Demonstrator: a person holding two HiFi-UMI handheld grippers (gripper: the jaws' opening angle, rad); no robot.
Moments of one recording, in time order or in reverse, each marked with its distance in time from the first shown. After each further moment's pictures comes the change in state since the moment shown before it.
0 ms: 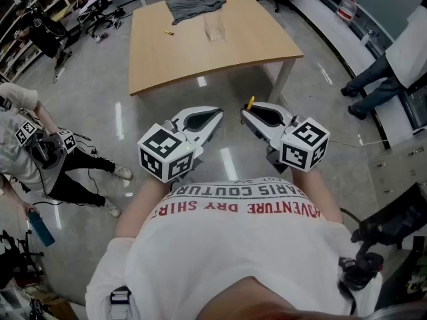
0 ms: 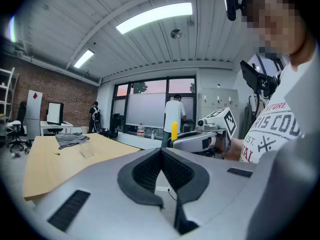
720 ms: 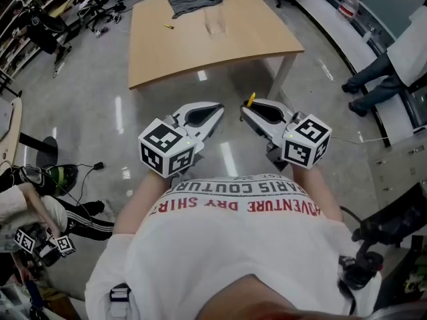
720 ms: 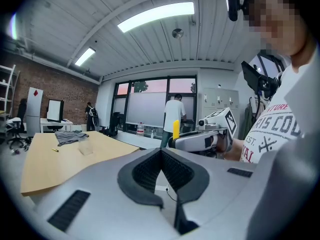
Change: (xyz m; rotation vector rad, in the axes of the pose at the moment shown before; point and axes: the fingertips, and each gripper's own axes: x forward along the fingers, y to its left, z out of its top) left arm 0.004 0.001 0.000 -0.019 0.007 -0.007; right arm -0.001 0.004 0.004 0.044 -0.020 0.035
